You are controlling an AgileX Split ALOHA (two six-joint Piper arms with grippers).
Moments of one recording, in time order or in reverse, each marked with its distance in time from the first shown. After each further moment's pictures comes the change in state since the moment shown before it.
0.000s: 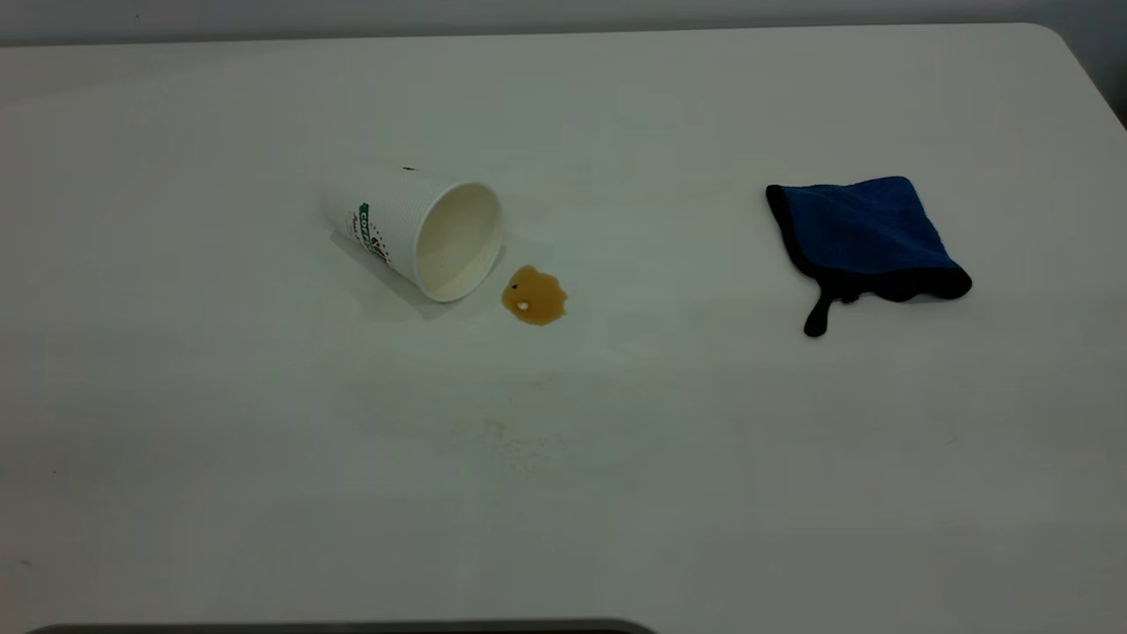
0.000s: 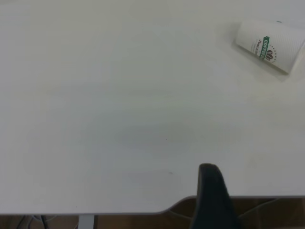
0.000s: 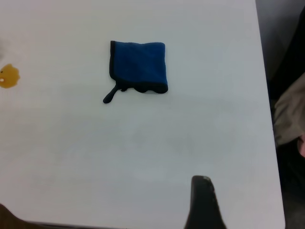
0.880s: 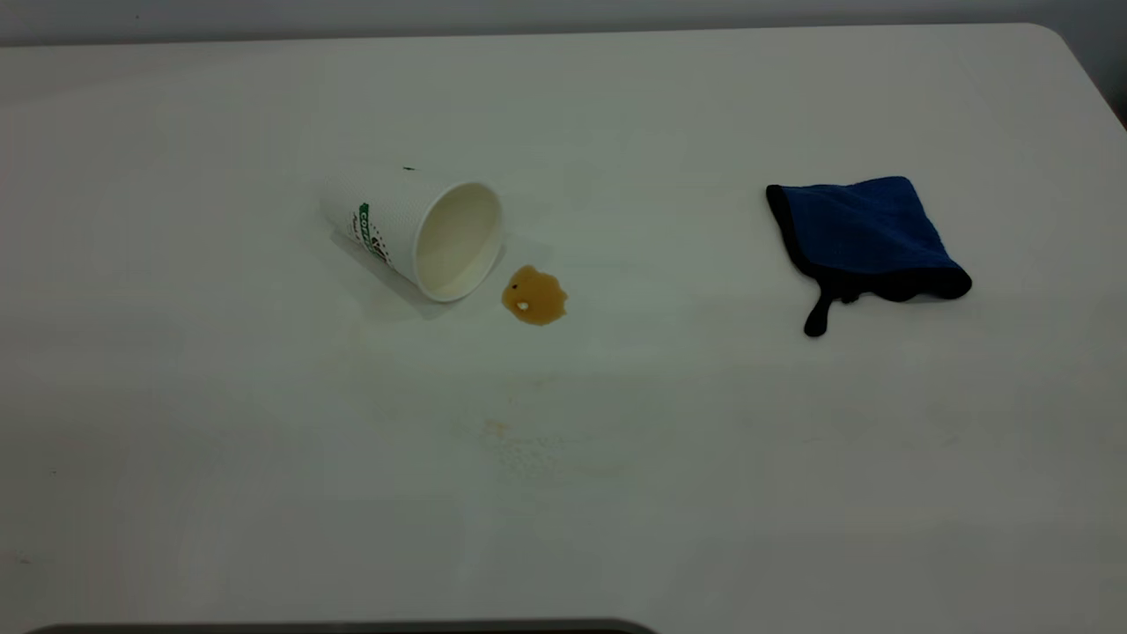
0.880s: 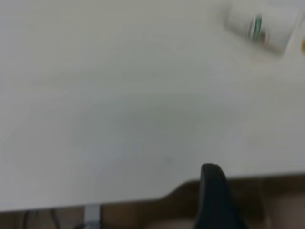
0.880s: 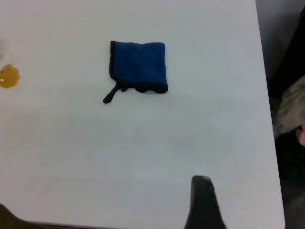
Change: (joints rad) left arm 0.000 0.120 -0.001 -0.028 -0.005 0.098; right arm 0.000 0.000 0.000 0.000 0.000 0.000
